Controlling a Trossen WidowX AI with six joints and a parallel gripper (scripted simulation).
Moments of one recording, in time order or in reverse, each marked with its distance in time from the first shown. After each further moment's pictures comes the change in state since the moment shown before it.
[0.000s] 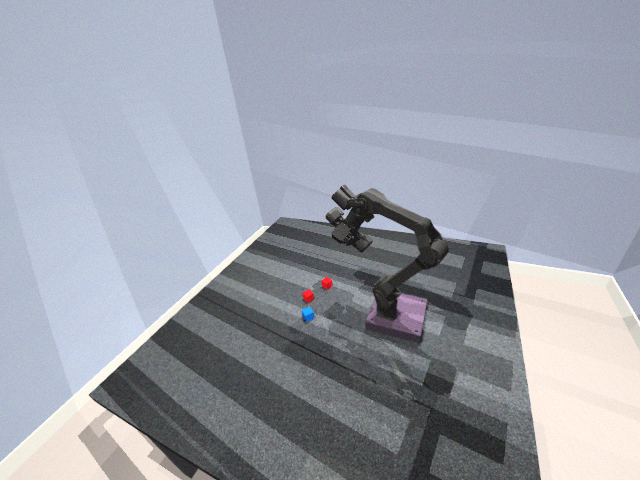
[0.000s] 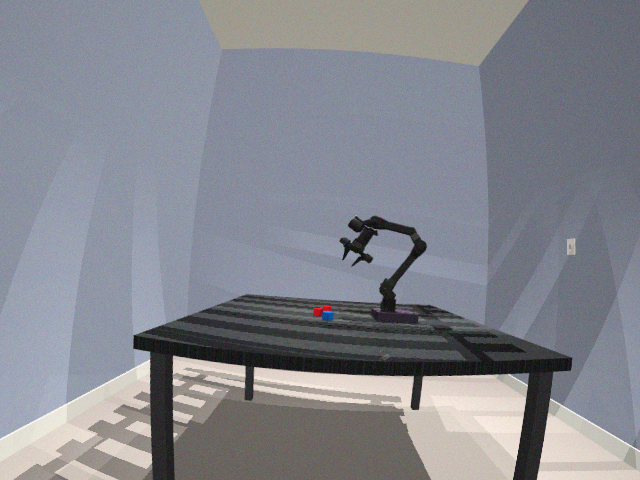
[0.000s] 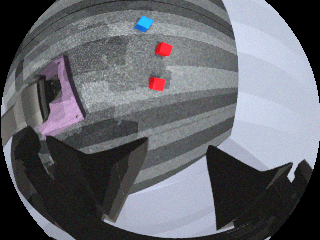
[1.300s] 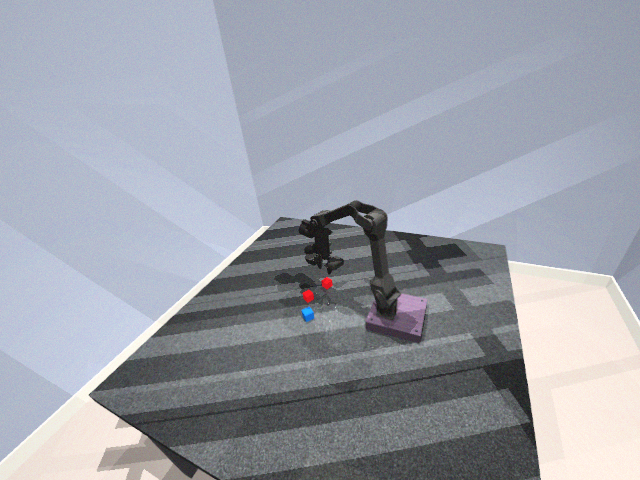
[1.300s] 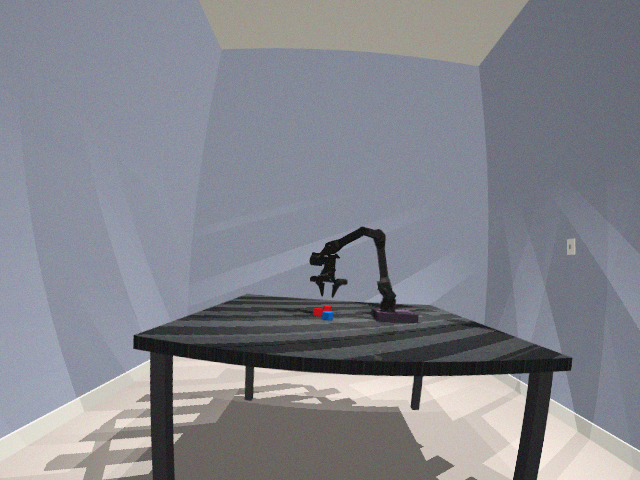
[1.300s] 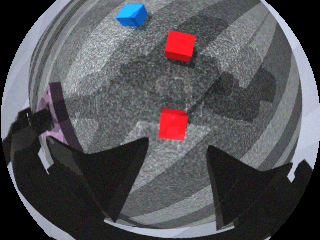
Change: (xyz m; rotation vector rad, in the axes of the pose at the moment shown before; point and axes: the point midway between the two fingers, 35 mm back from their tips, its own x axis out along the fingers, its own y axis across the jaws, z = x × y) arm 0.197 0.004 0.045 0.093 -0.099 0.553
